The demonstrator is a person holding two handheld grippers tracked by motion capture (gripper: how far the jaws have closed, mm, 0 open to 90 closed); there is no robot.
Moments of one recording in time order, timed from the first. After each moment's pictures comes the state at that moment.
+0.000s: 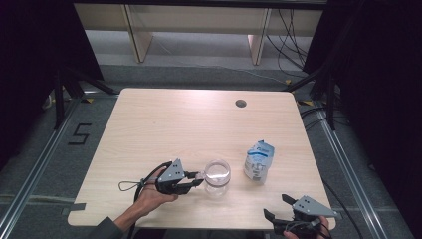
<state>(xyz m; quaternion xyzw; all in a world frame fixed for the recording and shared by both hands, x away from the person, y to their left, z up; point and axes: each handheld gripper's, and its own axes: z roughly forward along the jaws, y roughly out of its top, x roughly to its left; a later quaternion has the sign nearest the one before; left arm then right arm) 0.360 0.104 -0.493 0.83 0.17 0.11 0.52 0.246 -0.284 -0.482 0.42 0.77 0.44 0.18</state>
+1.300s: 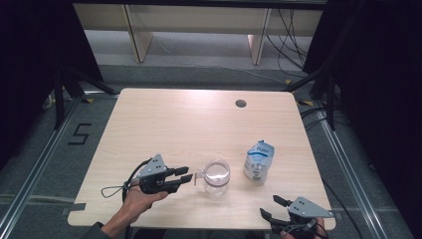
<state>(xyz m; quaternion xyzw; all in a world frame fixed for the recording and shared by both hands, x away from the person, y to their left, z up) 0.343 0.137 -0.460 0.78 0.26 0.11 0.55 0.245 -0.274 -0.480 0.38 0.79 0.45 0.18</state>
